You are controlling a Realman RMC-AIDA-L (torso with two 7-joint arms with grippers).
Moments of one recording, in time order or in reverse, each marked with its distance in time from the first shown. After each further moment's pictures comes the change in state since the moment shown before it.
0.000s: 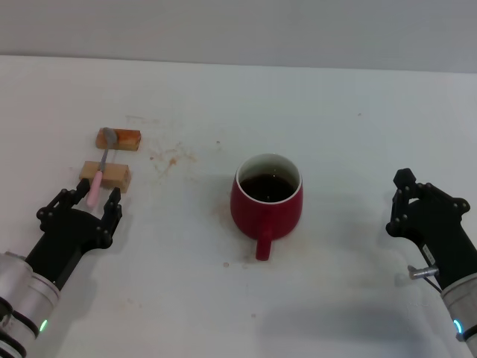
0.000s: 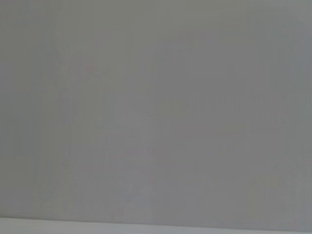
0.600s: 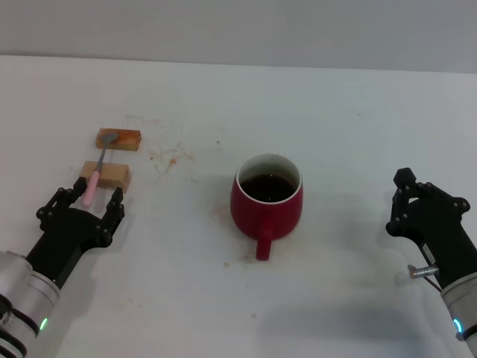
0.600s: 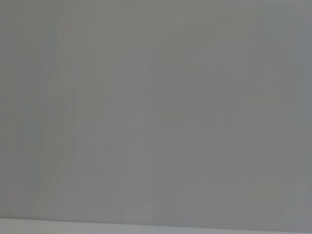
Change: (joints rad) left arm -0.004 -0.002 -0.008 0.002 0.000 -0.009 -0.009; right arm 0.001 0.000 0.002 0.000 0.000 0.001 0.000
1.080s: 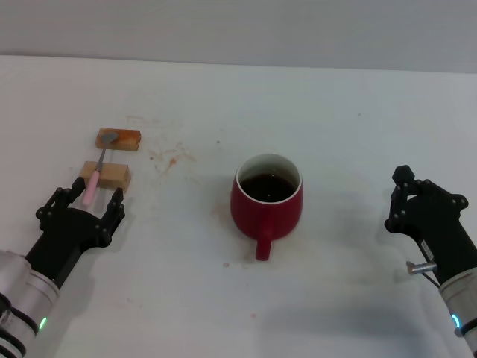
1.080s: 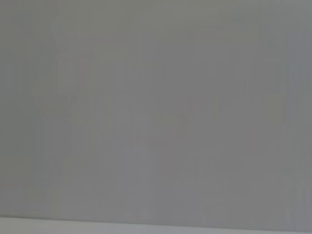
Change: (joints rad) left arm -0.005 0.000 0.000 0.009 0.000 -0.002 -0.013; right arm 0.010 0.000 0.010 -0.002 0.000 0.015 0.000
